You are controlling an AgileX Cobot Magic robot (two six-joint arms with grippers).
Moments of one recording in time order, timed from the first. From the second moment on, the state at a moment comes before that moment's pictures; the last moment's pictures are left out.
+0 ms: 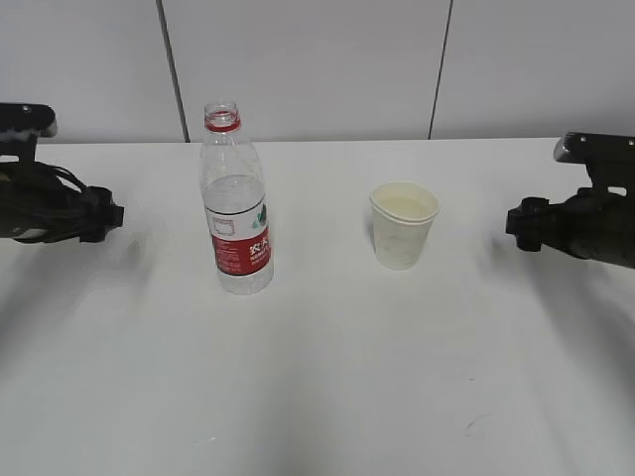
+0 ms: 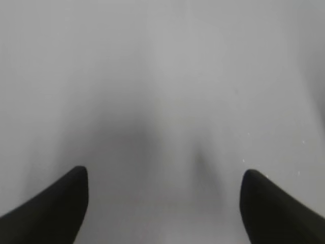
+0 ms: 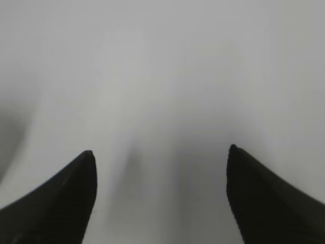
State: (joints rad) left arm -0.13 1.75 -0.86 -0.28 -0.07 0.29; right arm 0.00 1.85 -0.79 0.06 -0.36 0.04
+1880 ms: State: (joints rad) left arm -0.06 1.51 -1.21 0.07 1.22 0.08; right arm 0.00 1.66 -1.43 -0.01 1.22 -0.06
